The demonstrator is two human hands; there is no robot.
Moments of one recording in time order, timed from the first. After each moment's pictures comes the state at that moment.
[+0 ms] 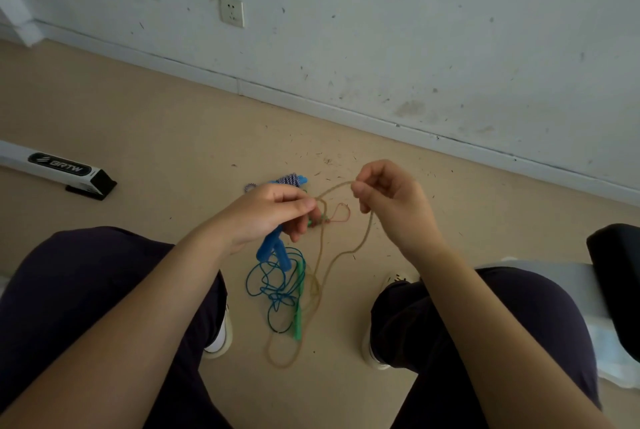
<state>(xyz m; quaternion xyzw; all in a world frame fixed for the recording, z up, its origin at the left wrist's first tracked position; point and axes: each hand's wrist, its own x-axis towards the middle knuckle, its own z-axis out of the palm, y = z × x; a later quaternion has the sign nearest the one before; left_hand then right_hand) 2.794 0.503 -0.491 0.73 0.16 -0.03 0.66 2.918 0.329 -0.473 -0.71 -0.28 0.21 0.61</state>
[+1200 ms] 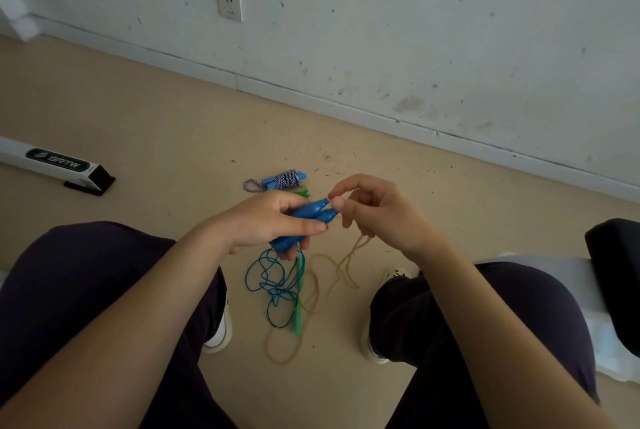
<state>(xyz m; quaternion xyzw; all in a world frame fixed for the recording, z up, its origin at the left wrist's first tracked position) 2.794 0.502 -0.499 0.73 0.14 -0.13 0.66 2.918 0.327 -0.479 -0.73 -0.35 0.31 0.49</state>
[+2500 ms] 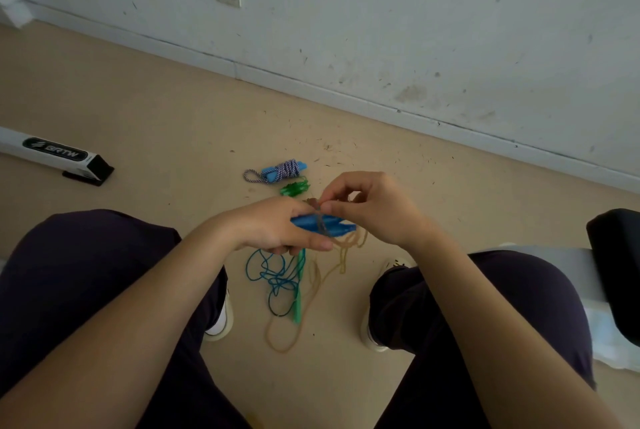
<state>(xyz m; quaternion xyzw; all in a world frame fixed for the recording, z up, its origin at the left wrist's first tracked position) 2.795 0.490 -0.501 0.81 0.13 -0.21 0.54 2.912 0.334 -0.482 -0.74 -0.42 0.28 0.44</state>
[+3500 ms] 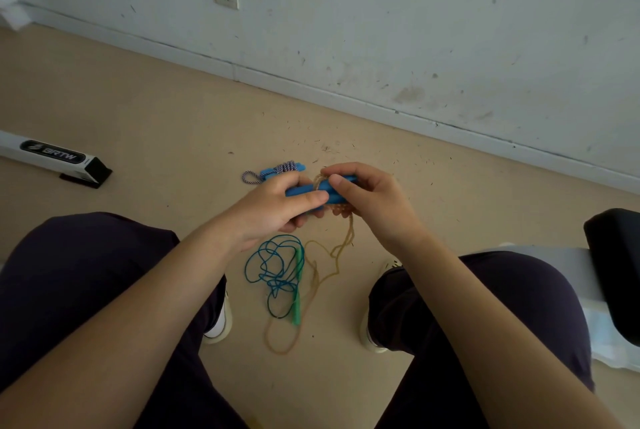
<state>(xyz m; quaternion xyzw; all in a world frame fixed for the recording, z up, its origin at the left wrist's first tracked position) 2.799 0.485 -0.498 0.69 0.21 -0.02 0.69 2.908 0.339 -0.495 -0.70 -0.27 0.29 0.59</state>
